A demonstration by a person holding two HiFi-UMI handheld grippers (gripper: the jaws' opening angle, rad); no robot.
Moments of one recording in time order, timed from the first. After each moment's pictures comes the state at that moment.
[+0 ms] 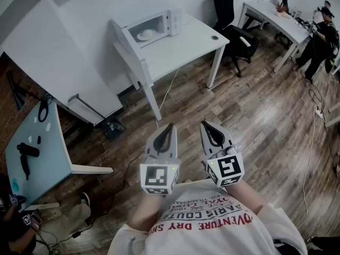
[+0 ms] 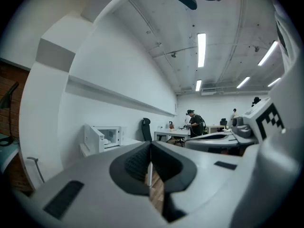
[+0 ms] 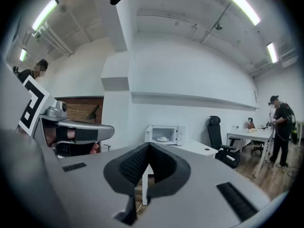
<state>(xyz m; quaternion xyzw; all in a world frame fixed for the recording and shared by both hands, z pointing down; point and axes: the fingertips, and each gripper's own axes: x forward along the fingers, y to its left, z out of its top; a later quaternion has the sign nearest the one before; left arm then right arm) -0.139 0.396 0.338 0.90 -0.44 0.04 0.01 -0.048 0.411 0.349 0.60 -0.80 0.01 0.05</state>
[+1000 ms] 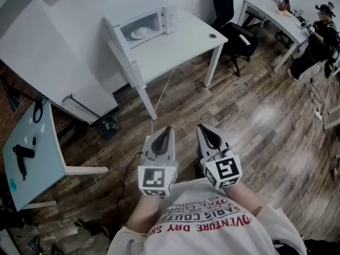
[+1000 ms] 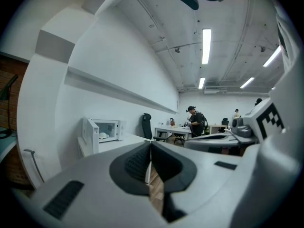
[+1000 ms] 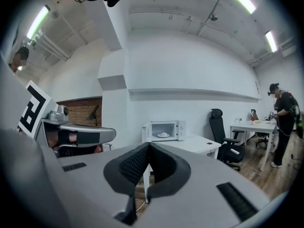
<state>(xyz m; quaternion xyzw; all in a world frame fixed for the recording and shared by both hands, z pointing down) -0.102 0.370 0.365 0.90 -0.44 0.05 0.04 -0.013 0.385 0.373 0.58 -0.81 0.04 0.05</state>
